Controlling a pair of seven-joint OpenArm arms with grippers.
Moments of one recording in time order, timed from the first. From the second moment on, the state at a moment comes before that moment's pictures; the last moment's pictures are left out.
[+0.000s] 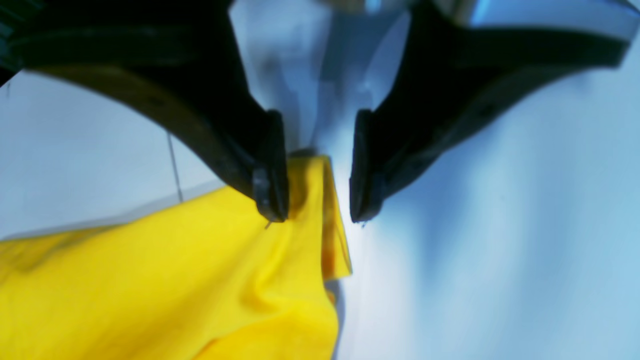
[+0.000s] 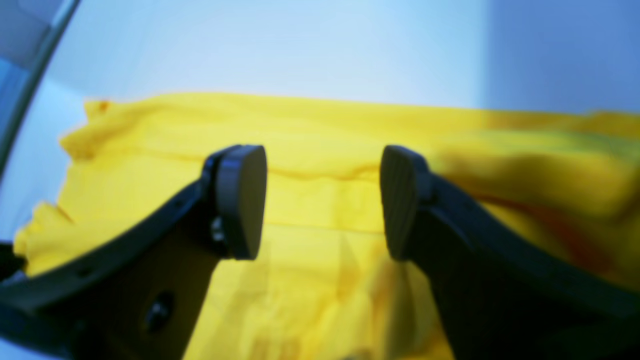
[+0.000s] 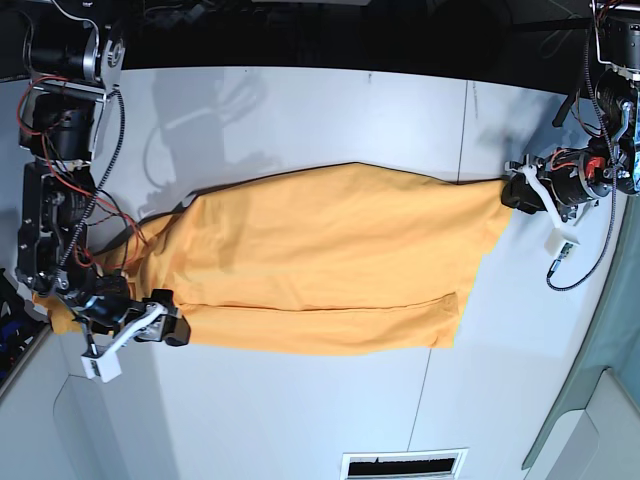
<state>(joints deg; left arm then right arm) 2.7 -28.5 -8.7 71.1 -30.2 -33.0 42.4 21.8 8.2 9.4 65.8 24.5 25.2 -48.2</state>
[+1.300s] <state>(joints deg) 4.2 -29.7 -8.8 71.1 -34.0 -34.6 42.6 9.6 10.4 23.1 65.1 21.8 25.0 -38.5</state>
